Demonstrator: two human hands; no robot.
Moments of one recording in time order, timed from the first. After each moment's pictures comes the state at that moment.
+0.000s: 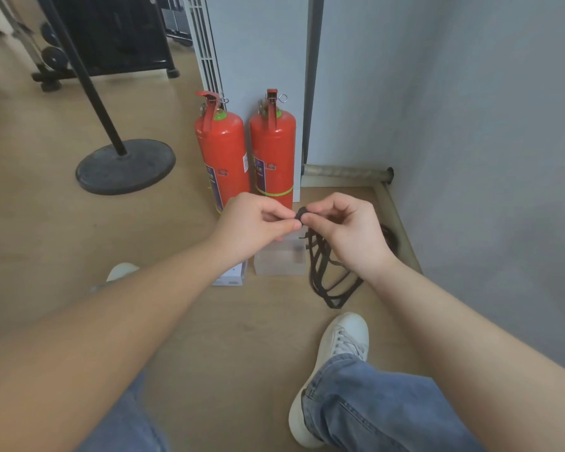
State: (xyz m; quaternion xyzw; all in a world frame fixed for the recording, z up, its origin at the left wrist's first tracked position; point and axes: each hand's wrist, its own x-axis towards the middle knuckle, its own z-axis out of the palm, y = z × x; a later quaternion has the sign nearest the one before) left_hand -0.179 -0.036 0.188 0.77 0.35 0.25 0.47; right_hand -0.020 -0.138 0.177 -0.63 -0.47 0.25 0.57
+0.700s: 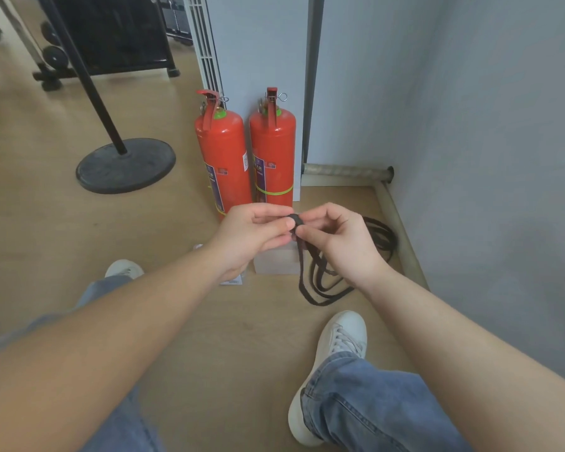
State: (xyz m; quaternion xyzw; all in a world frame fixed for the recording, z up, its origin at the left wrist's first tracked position) left_hand -0.182 -0.049 0.179 0.59 0.34 0.28 0.68; right_hand -0.031 -0.145 0.169 -0.61 -0.44 0.33 0.58
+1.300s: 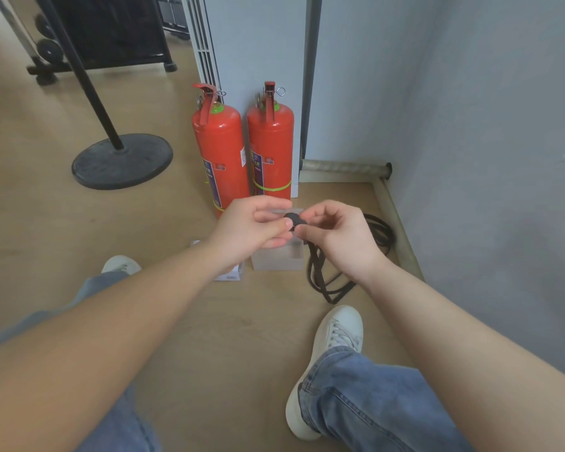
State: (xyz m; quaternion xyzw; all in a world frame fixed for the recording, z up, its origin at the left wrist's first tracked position) left_hand -0.182 -0.049 0.179 0.65 0.35 0.25 0.63; right_hand -0.027 -0.143 0.165 -0.65 -0.44 0.30 0.54
